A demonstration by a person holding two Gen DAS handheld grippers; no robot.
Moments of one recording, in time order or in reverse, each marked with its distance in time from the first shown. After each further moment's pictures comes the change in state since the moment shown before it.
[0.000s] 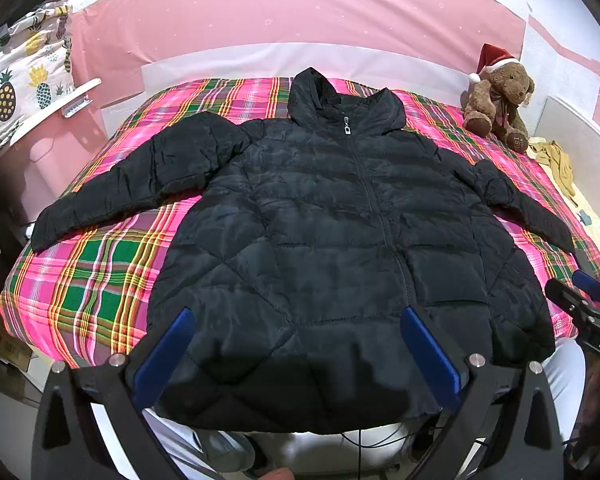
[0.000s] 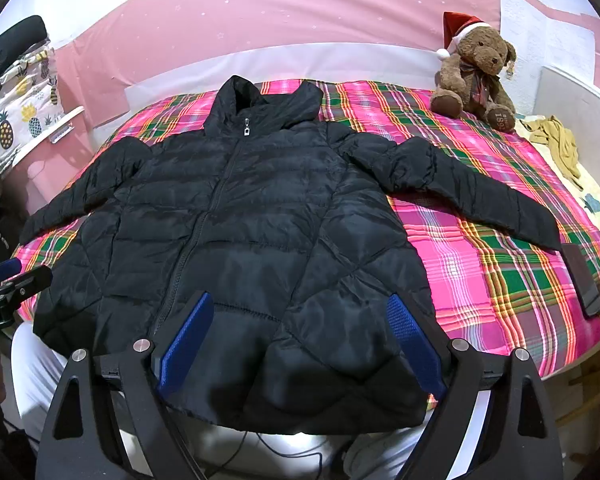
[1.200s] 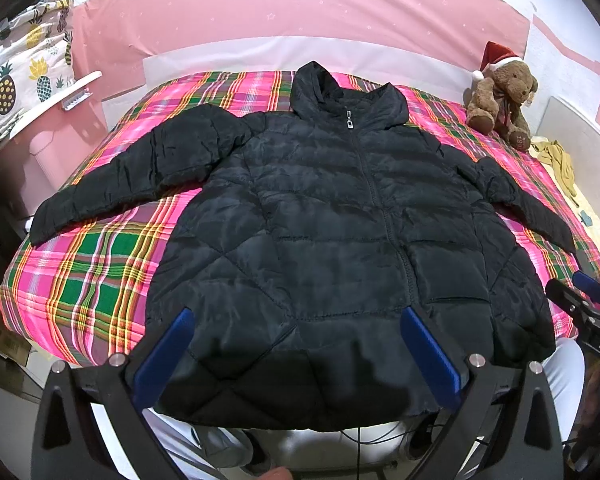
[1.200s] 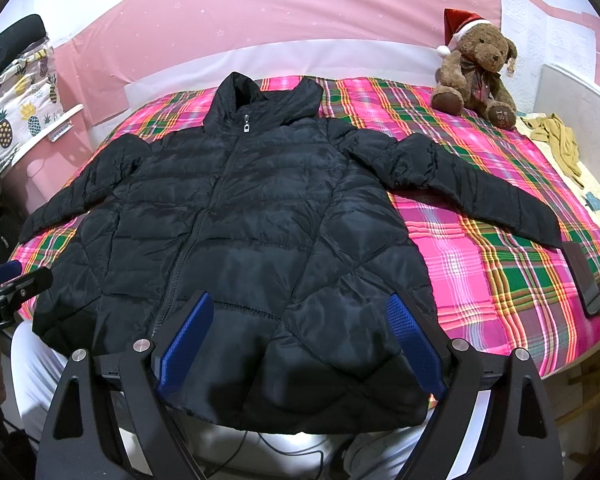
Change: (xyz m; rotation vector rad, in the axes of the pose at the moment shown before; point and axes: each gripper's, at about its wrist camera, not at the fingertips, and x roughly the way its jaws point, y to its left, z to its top) left arm 0.003 0.001 -0.005 -0.008 0.019 0.000; right arm 0.001 0.003 -0.003 -0.003 0.007 -0.001
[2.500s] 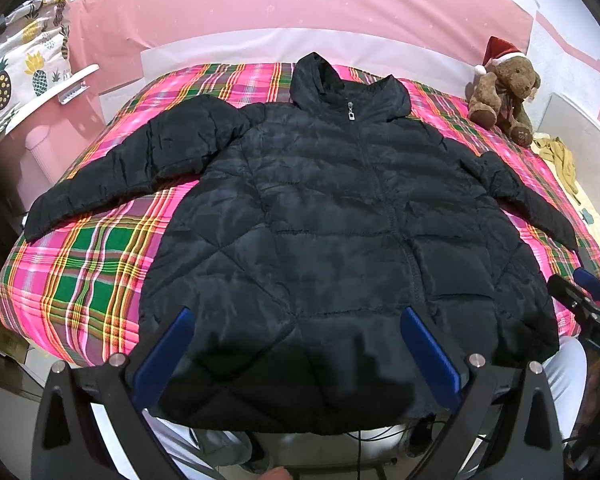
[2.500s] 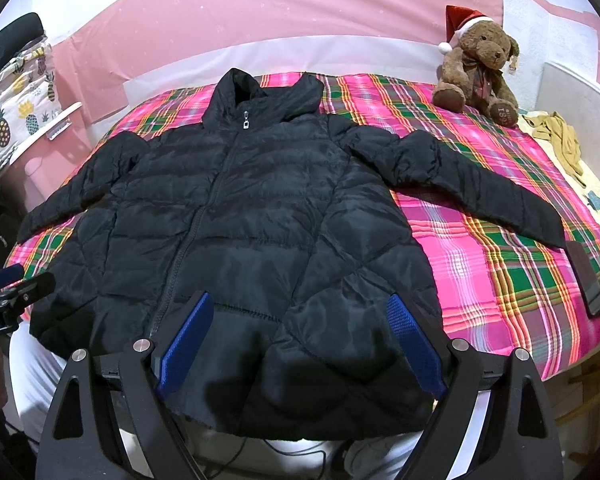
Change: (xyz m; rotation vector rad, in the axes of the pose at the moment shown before) left arm 0.013 0.002 -0.001 -0.010 0.029 -0.001; right arm 0.009 -0.001 0.001 0.004 0.005 0.001
